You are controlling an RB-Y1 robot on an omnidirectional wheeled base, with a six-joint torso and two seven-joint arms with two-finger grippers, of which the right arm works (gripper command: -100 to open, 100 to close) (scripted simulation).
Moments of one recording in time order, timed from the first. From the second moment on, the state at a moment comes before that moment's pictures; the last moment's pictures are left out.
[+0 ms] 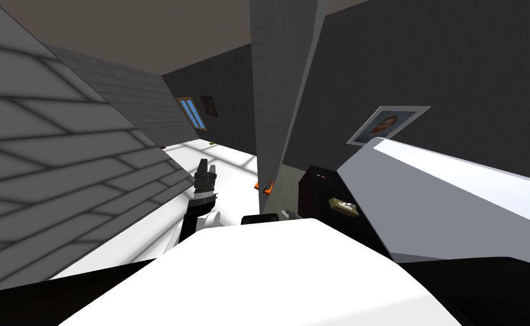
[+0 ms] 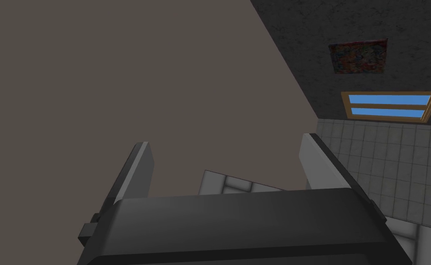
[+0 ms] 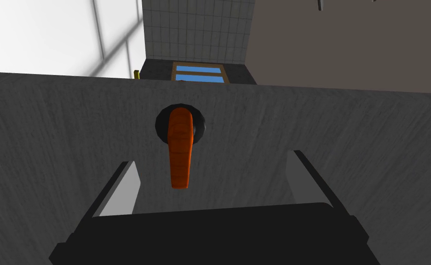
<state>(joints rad) 0.23 -0.52 0.39 -0.79 0.44 -1.51 -0.34</state>
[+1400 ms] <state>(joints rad) 0.22 -0.54 0.41 -0.75 0.45 -1.55 -0.37</state>
